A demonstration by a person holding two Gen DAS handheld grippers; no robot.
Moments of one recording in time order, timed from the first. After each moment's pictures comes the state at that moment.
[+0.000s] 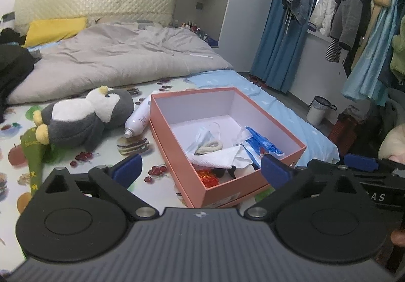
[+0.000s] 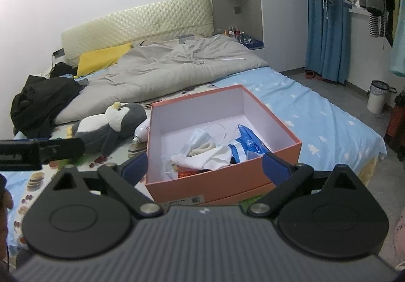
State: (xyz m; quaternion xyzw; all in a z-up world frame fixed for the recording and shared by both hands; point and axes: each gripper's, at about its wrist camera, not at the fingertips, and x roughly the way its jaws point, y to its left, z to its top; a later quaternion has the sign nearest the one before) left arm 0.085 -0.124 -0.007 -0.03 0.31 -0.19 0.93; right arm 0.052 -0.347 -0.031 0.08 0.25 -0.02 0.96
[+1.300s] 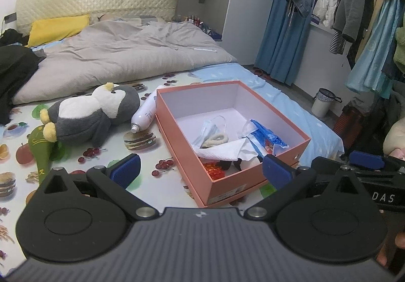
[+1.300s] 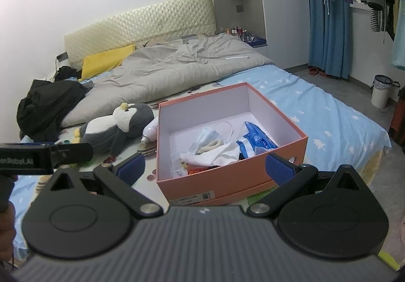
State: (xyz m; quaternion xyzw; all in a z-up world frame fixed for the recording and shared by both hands) left arm 0.082 -0.122 -0.006 -0.01 0.32 -0.18 0.93; right arm 0.043 -0.337 -0.026 0.10 0.25 -0.01 0.96
